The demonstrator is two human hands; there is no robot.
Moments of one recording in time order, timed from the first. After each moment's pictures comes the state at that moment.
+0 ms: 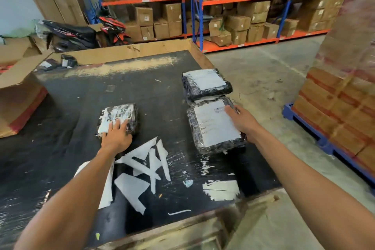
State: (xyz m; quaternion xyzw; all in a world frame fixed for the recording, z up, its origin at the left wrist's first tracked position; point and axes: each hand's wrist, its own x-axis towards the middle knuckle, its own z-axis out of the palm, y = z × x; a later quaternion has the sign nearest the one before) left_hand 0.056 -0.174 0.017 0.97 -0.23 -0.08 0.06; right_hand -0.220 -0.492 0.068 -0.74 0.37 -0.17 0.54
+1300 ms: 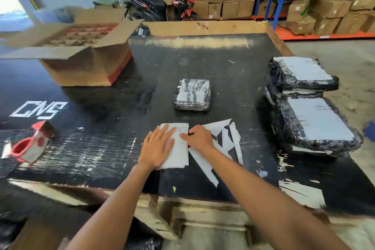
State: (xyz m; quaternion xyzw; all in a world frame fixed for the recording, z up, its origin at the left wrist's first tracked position) left_hand -0.022 -0.007 -0.038 0.95 -0.26 0.01 0.16; right_hand -0.061 -0.185 0.001 -0.88 0.20 0.03 0.42
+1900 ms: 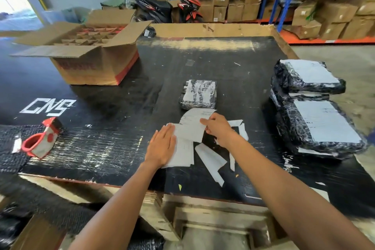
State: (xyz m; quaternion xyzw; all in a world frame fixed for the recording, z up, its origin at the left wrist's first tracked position) left_hand -0.017 -0.003 -0.046 0.95 -0.23 0.00 0.21; right_hand -0.055 -0.218 0.030 -0.70 0.26 0.02 0.66
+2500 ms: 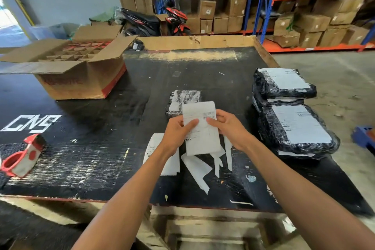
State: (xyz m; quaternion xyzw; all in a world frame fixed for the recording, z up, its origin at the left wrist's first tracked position) left_hand -0.039 -0.110 0.055 0.70 -0.18 -0.14 0.68; right_hand -0.104 -0.292 0.062 -0.70 0.08 -0.03 0.71
